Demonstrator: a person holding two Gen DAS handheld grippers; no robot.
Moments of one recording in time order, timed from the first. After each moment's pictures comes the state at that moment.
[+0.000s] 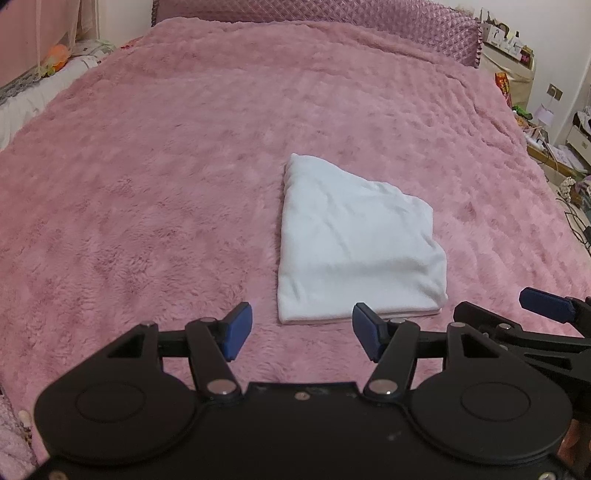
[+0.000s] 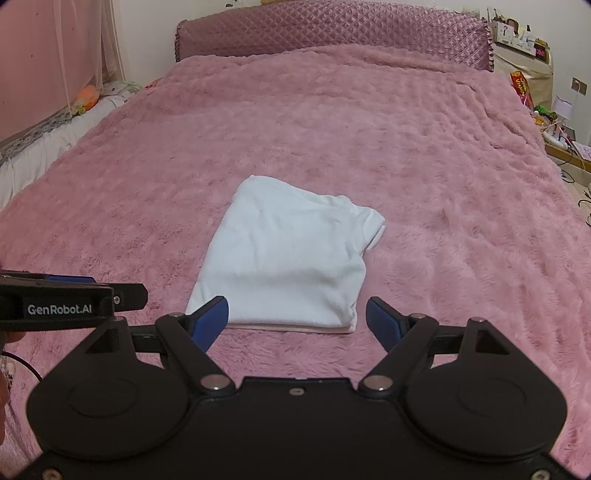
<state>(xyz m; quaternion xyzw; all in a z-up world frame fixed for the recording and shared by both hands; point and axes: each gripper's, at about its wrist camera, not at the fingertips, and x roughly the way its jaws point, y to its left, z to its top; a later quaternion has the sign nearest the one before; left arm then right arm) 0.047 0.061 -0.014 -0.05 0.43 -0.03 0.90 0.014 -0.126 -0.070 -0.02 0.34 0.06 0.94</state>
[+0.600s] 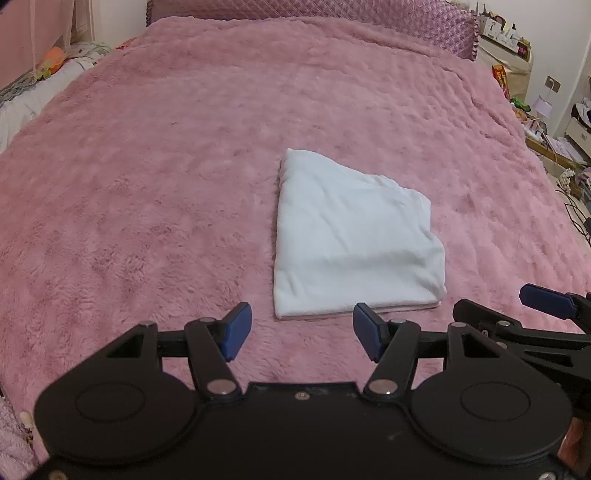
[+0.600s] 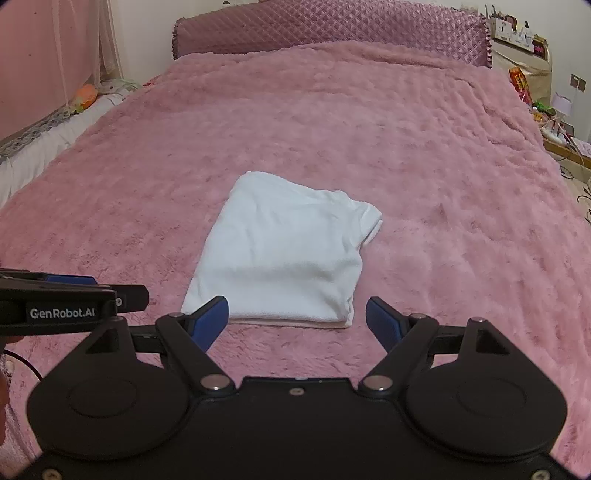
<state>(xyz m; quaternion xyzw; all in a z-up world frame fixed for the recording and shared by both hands) 0.047 0.056 -0.018 -0.04 0.43 -0.04 0.90 0.015 -0.128 -0.073 -0.01 0.35 0.06 0.93</state>
